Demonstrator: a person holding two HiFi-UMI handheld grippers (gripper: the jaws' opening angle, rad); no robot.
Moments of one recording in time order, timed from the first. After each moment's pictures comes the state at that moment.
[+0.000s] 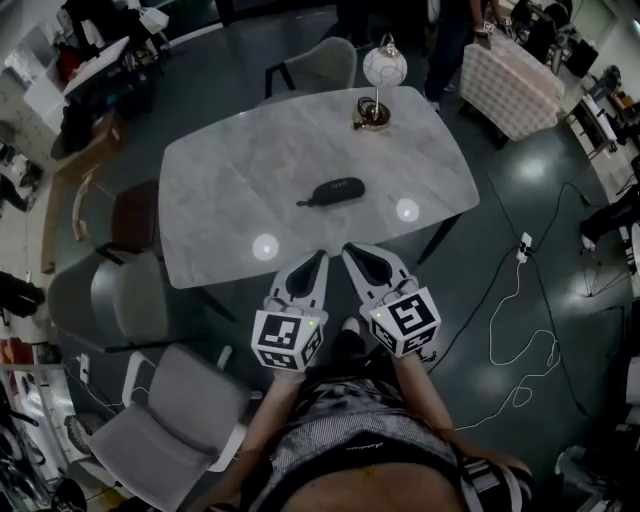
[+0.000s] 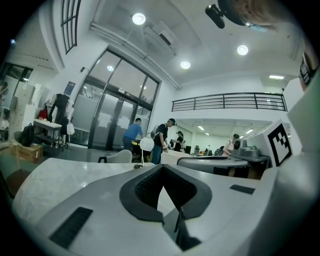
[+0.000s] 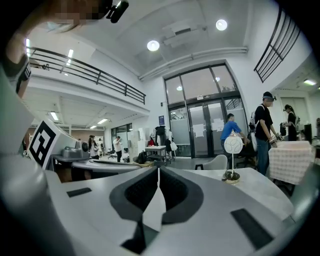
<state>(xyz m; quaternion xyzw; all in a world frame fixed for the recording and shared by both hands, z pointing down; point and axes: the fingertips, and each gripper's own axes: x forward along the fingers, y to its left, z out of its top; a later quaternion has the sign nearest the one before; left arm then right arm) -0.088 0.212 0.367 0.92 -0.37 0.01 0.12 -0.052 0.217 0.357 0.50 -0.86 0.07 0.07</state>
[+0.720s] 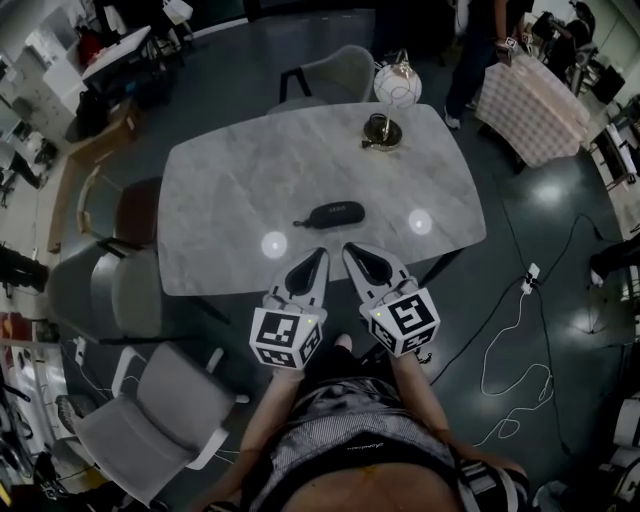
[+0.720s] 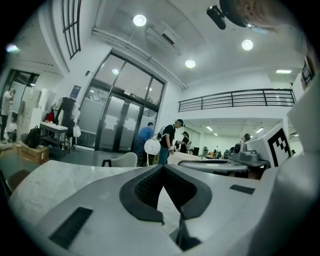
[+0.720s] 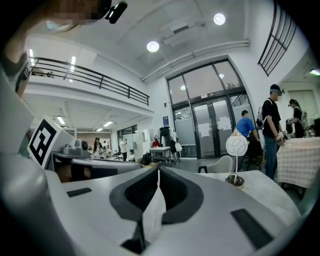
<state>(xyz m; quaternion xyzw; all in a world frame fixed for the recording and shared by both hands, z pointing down) -0.038 0.141 0.367 0.90 -0.42 0.01 0.12 0.001 0.143 0.363 0.46 -0.88 0.07 0.06</state>
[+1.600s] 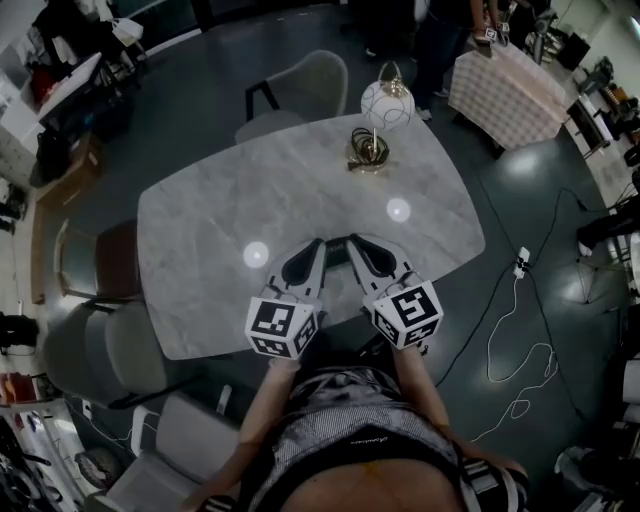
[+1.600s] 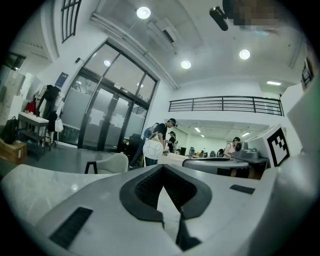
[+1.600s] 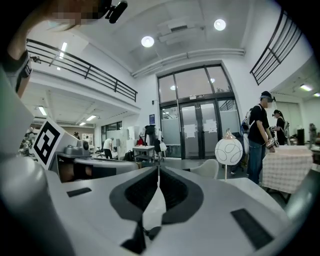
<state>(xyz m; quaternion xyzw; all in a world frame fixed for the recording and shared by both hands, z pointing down) -0.032 -0.010 0.379 0.93 -0.34 0.00 0.13 0.016 0.003 0.370 0.54 -0.84 0.07 0.08</state>
